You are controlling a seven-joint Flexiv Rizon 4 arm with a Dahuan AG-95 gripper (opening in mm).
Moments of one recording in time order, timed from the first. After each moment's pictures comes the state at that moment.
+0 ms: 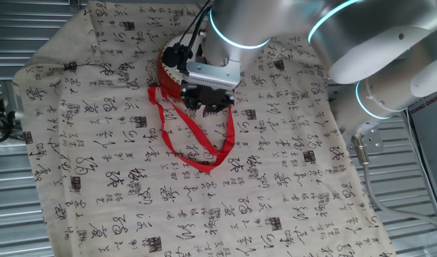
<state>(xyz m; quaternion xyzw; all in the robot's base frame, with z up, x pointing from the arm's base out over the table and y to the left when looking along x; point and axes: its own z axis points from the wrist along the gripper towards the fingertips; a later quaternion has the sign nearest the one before) 0.470 -0.001 0.118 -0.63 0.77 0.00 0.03</state>
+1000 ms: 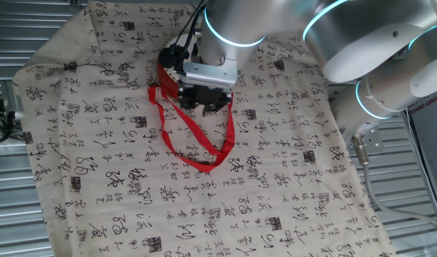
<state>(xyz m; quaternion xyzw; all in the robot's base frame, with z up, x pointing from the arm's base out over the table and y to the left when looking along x) 0.477 -0.001 0.117 -0.65 0.76 0.00 0.03</state>
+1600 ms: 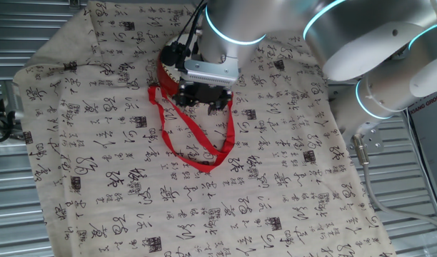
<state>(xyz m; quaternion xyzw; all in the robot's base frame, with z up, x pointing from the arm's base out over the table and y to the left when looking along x) 0.475 -0.007 0.119 -0.65 0.76 0.00 0.03</state>
